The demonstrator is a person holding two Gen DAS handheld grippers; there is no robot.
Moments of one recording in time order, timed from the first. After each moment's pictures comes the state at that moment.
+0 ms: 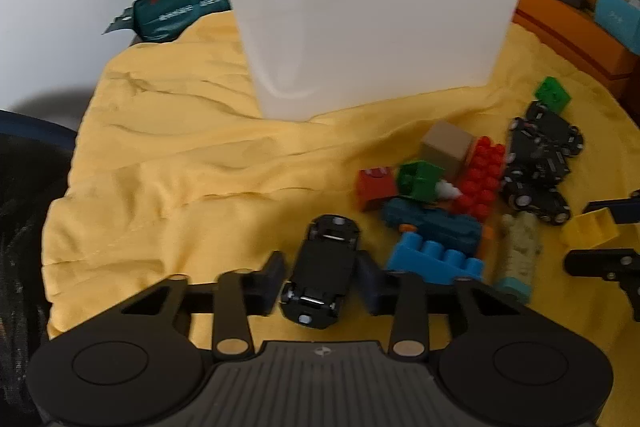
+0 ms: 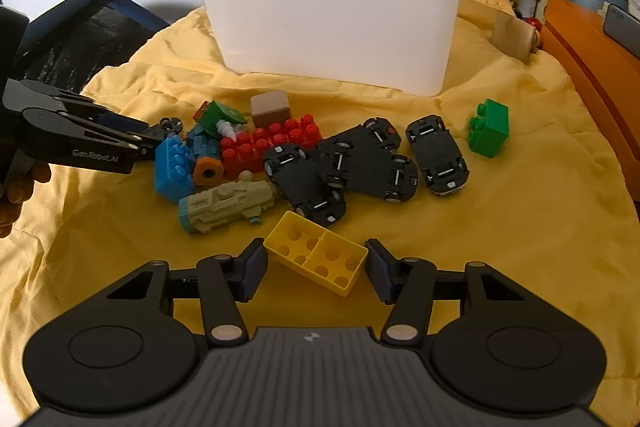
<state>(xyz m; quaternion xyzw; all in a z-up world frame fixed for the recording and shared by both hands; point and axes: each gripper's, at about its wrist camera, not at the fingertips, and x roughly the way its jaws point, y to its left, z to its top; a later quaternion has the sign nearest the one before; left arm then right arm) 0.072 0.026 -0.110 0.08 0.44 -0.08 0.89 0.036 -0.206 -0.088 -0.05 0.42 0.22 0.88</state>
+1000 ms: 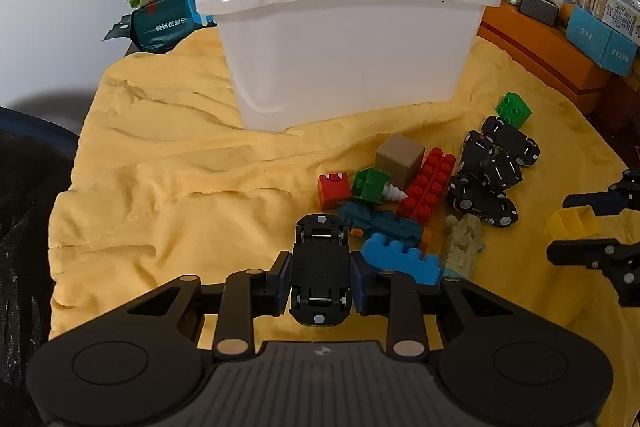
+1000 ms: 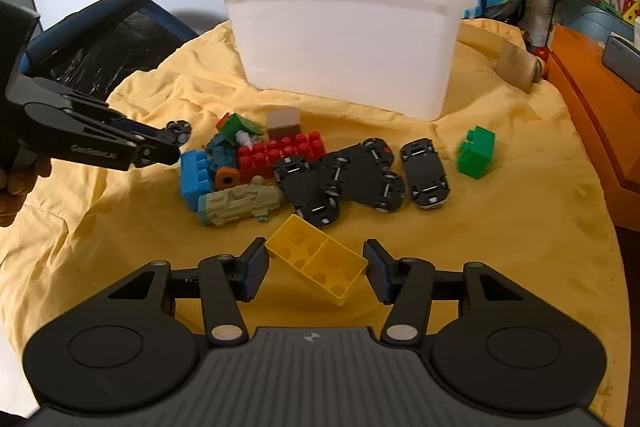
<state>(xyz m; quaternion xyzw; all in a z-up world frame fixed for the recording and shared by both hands) 0.045 0.016 -0.086 0.06 0.43 -0.08 0.90 0.021 -0.228 -0.066 -0.06 0.39 0.25 0.88</state>
